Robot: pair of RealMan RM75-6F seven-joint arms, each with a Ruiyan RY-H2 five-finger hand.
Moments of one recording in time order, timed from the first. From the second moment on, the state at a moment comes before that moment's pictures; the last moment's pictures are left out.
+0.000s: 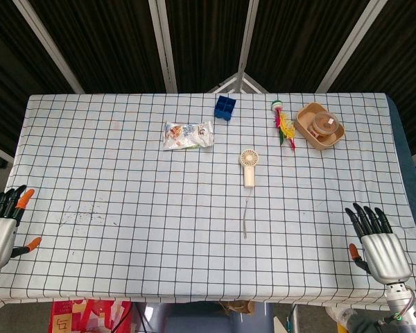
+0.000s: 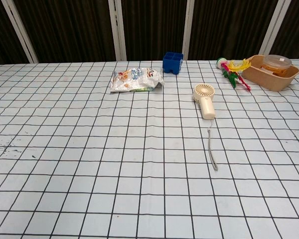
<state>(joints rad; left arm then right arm) -0.12 -1.15 -0.04 -1.62 1.49 1.47 0.13 0.11 -1.12 0.00 -1.63 -1.55 1.41 -0.18</state>
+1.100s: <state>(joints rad) -0.12 -1.13 -0.04 -1.64 1.50 1.46 0.08 0.33 -1.18 0.15 -1.66 -1.41 1.14 -0.13</state>
